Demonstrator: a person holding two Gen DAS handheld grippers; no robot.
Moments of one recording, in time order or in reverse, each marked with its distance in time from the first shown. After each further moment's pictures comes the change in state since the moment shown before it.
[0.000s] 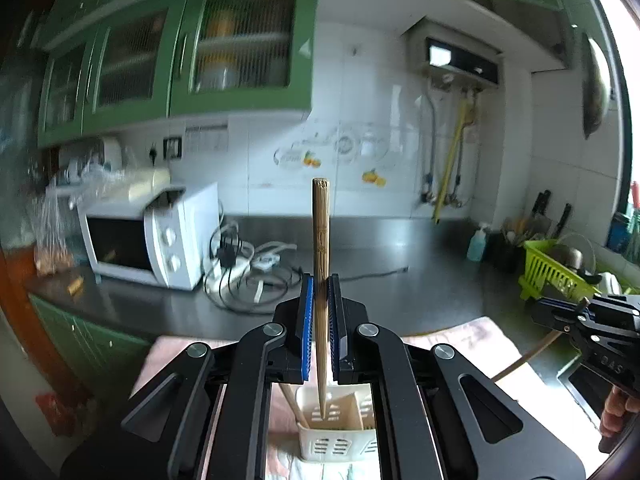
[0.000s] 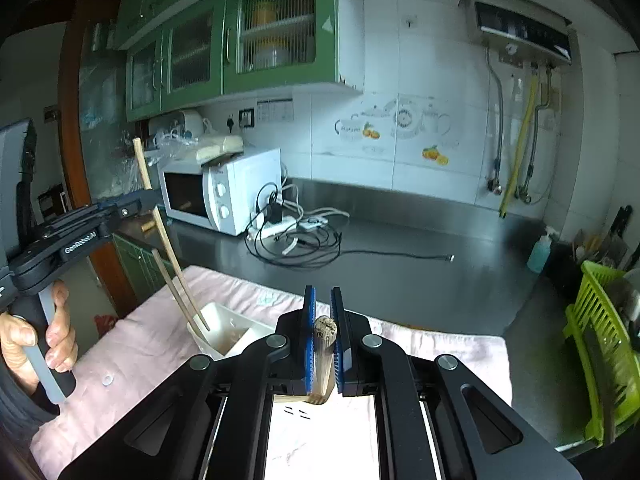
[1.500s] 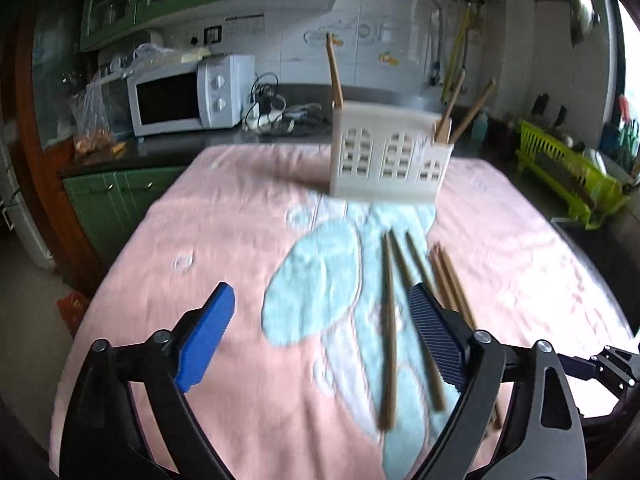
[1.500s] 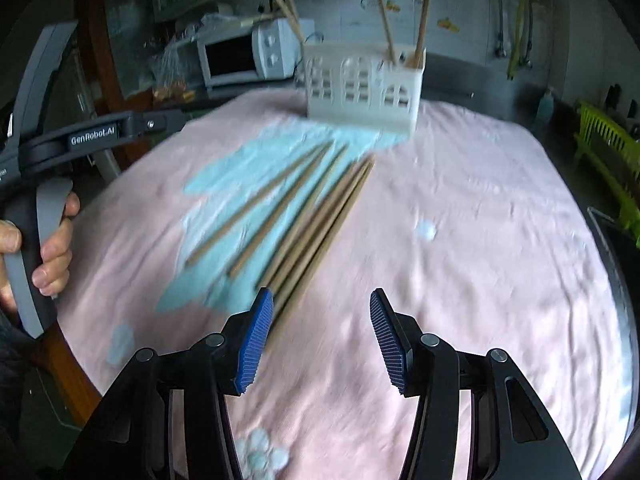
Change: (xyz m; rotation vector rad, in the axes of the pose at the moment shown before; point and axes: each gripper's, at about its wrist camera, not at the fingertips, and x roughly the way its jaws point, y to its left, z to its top) left arm -0.174 0.029 -0.249 -0.016 0.311 0.070; right arm -0.124 0.146 -0.312 0.048 0.332 0.030
